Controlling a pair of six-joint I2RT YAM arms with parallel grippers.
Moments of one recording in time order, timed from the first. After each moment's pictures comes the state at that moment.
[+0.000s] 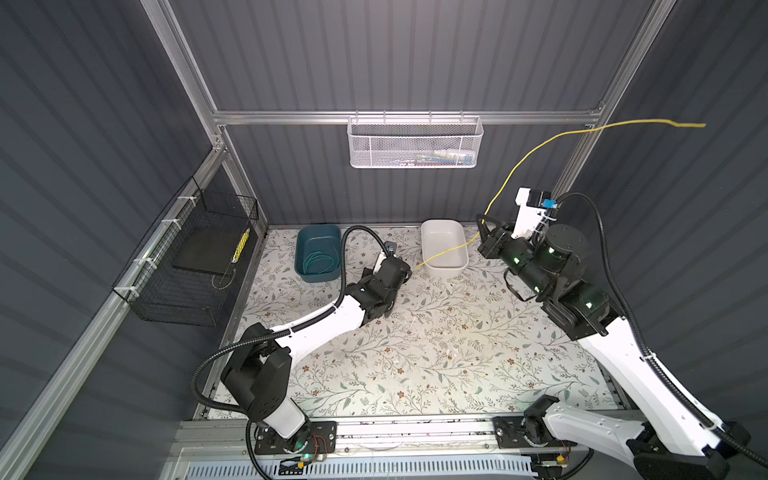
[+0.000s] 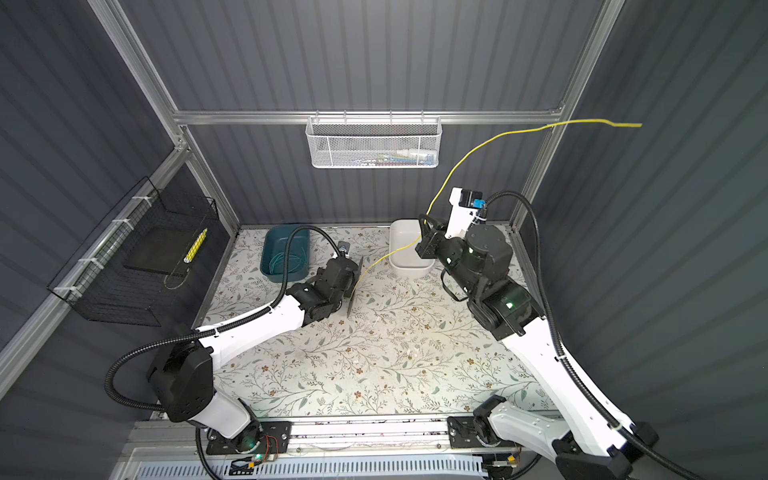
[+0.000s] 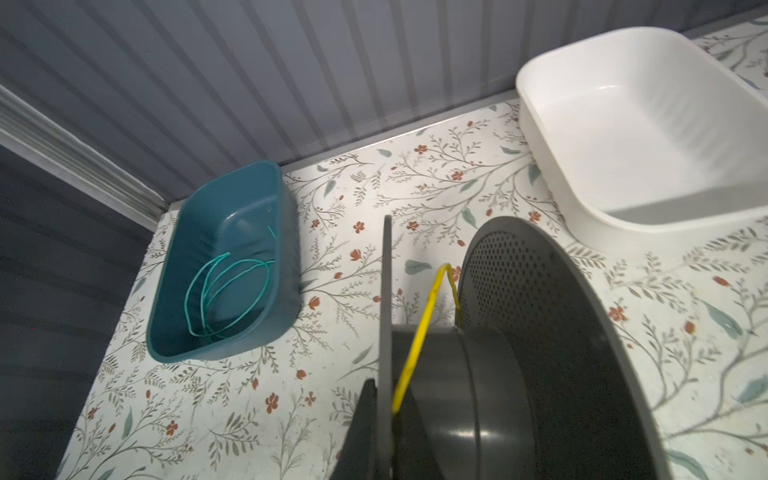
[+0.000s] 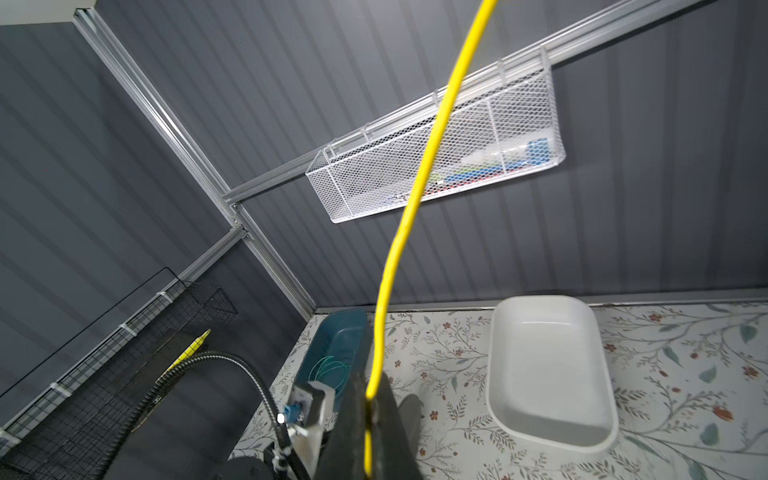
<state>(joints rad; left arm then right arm) -0.79 1.59 1.16 -0.26 -0.67 -0.17 0.56 1.10 1.36 -0.26 0.11 0.45</state>
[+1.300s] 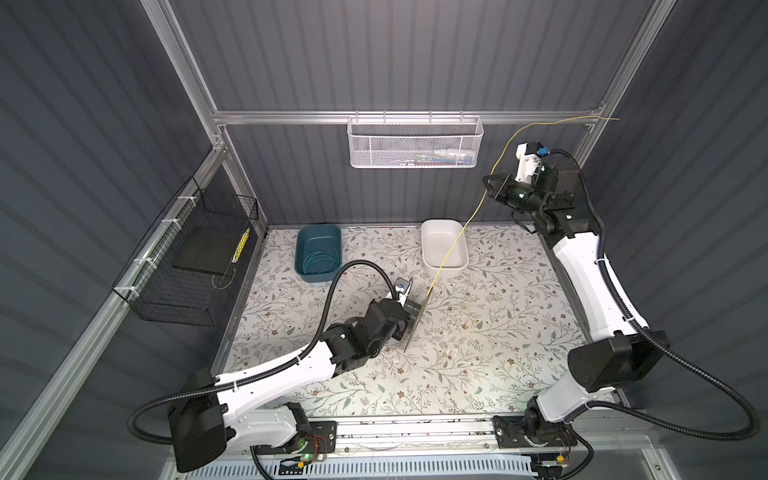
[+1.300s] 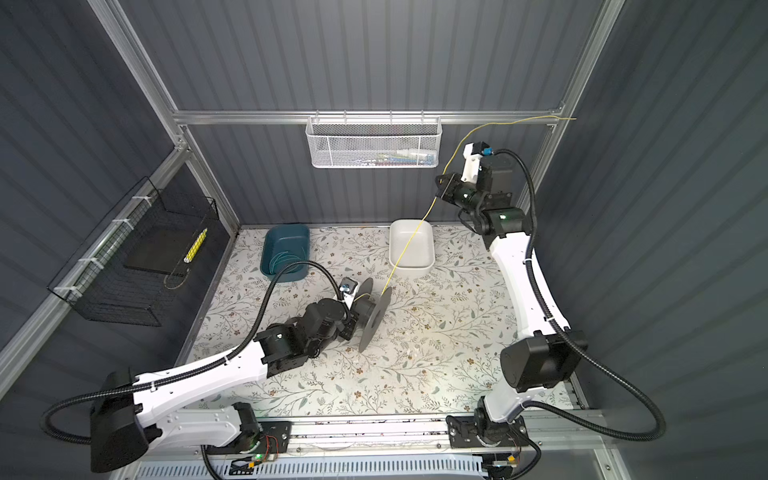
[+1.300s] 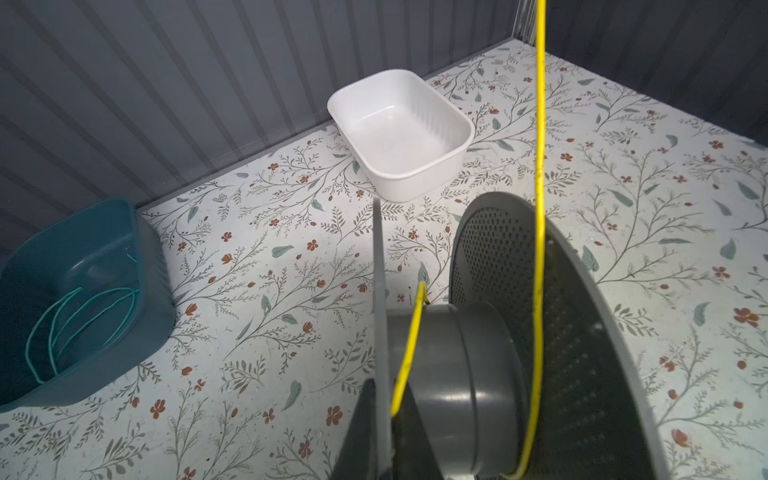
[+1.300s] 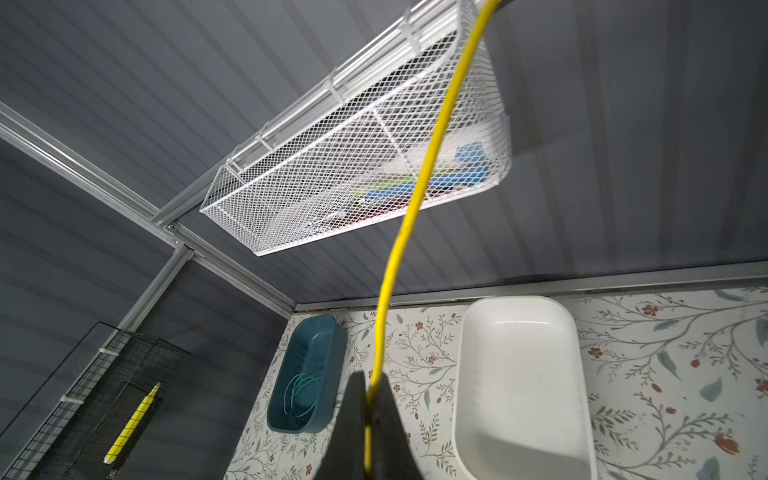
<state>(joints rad) -1.05 1.19 0.87 -0.23 -0.48 -0.14 0.11 1.64 1.84 -0.41 -0.37 0.56</state>
